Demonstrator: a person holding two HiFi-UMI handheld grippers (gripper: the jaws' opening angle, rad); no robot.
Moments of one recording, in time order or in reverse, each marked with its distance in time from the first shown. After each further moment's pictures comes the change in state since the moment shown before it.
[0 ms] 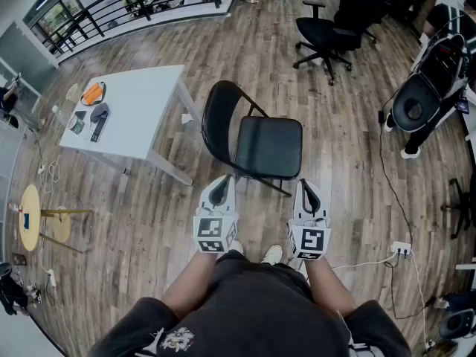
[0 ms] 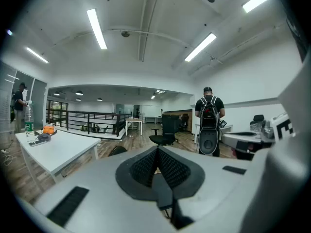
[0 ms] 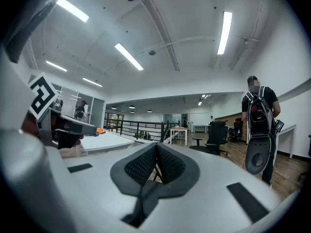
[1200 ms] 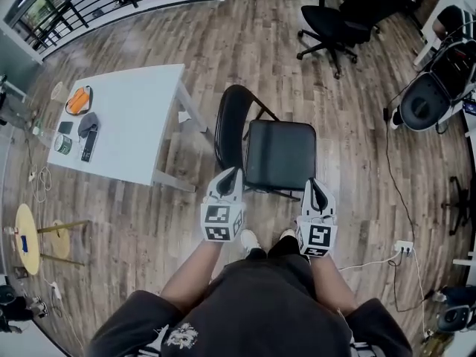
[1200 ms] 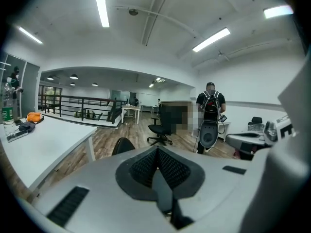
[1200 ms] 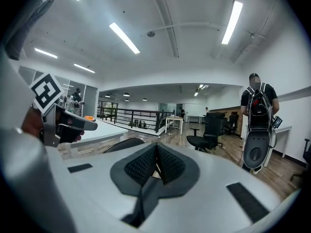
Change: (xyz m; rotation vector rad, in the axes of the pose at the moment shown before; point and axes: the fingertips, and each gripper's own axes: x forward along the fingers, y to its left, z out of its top) left arm 0.168 0.150 -0.020 -0.062 0.138 -0.092; right arm 0.191 0.031 -0.043 -0.014 0.143 -0.084
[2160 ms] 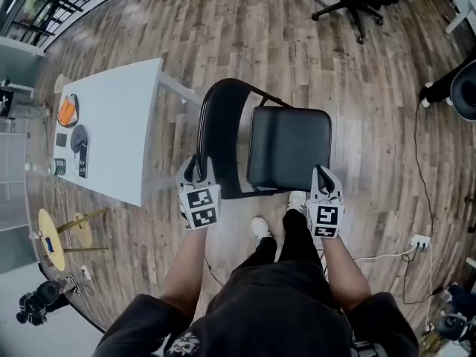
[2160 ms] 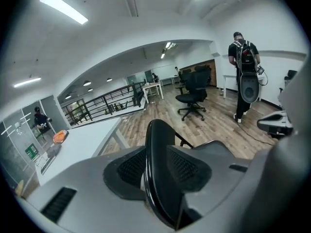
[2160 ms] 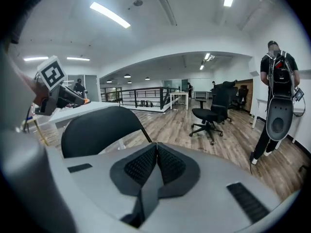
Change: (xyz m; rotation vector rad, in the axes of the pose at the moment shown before) left arm 0.177 0.133 -0.033 0.221 0.349 0.406; right arm 0.199 -0.101 -0.159 0.068 0.300 0.112
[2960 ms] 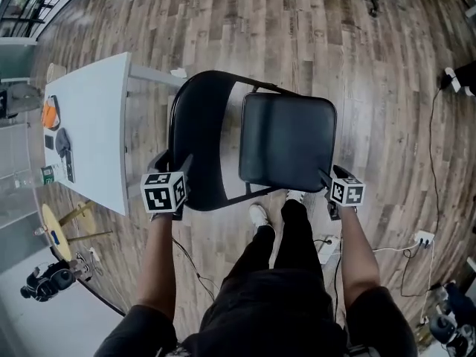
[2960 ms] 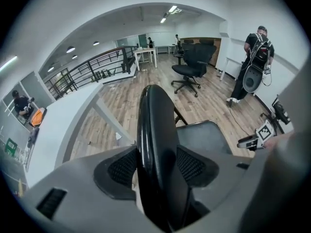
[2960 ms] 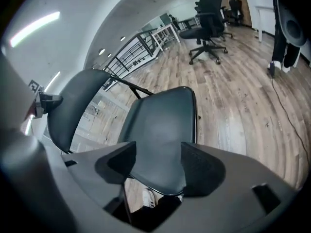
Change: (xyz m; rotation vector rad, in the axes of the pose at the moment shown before) left arm 0.115 -0.012 -0.036 -0.040 0.413 -0.173; right arm 0.120 -0.091 -0.246 0.468 0.622 0.267
